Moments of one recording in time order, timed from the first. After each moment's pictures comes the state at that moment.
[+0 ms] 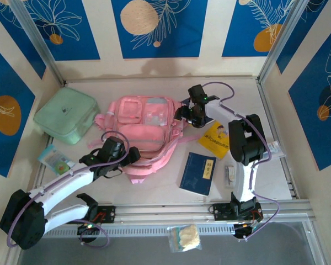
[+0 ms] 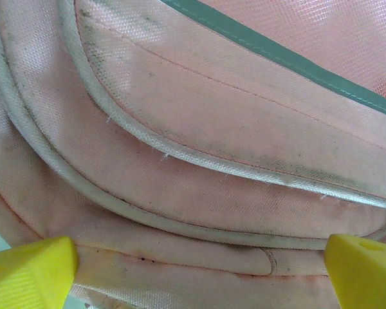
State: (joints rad) left arm -0.59 1.03 0.52 -0.43 -0.07 -0.87; right arm 0.36 2.00 1.48 -0.62 -0.30 0.62
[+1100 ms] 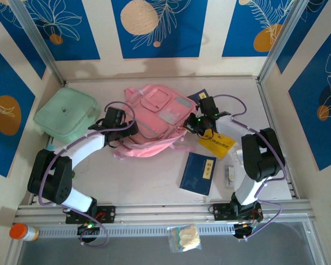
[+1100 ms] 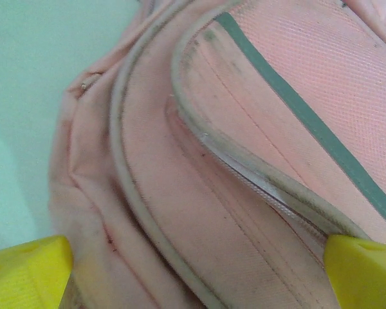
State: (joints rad) left arm -0.35 1.48 0.91 -0.34 -0.12 -0.54; right arm 0.35 1.70 1.06 -0.32 -0.41 0.83
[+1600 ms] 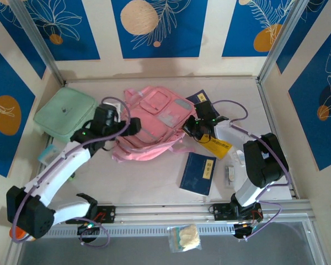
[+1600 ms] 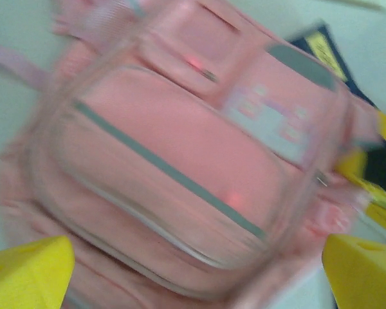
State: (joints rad) left arm -0.54 1.14 0.97 -0.51 -0.03 -0.47; right arm 0.42 1.64 1.01 -0.30 -0.28 1.06
